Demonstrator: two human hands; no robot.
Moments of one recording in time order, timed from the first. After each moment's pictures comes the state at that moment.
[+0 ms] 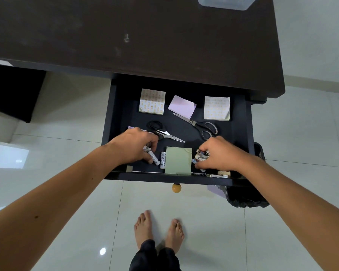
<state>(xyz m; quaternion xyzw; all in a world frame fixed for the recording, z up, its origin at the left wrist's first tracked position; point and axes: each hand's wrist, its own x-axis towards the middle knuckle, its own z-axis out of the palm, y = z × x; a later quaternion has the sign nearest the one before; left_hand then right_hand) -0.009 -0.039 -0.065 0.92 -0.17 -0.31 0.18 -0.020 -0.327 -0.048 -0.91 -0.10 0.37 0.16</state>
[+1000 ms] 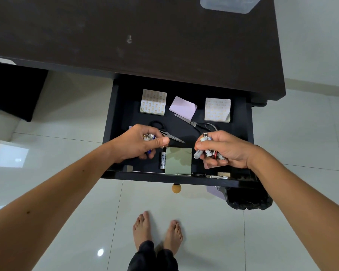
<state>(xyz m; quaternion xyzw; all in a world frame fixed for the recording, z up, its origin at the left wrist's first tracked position) -0.018 -0.048 -0.039 0.75 0.02 -0.37 0.55 -0.011 -0.332 -0.024 -0.65 0.09 0.48 0.58</state>
